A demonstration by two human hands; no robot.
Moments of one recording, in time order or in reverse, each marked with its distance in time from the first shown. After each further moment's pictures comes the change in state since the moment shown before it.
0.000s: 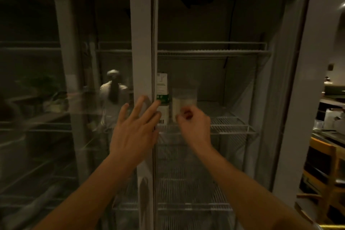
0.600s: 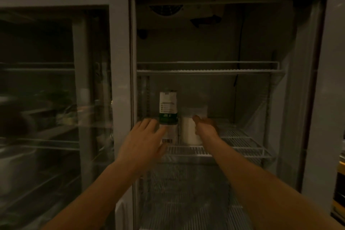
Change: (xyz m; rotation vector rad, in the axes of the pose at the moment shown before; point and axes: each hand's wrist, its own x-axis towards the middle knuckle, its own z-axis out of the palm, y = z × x) left_hand 0.031 -0.018 -0.001 -0.181 -0.049 0.060; right_hand 0.105 0.032 0.032 0.278 -0.193 0.659
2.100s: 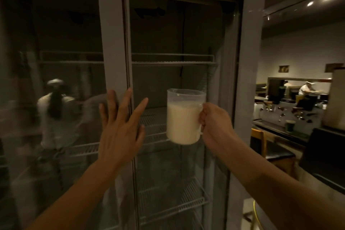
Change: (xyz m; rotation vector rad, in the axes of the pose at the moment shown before) left_hand 0.018 0.035 0.018 -0.311 0.434 0.042; right_hand -0.172 -0.024 -0.112 0.463 0.234 -0.235
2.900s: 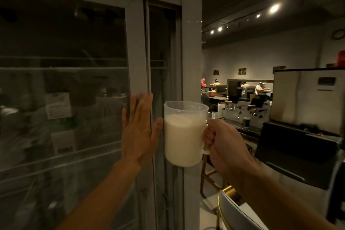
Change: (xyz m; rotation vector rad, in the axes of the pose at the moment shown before) left_hand 0.046 0.157 0.056 -0.561 -0.032 -0.032; right_hand -0.033 -0.038 -0.133 -0.065 0.054 -0.093
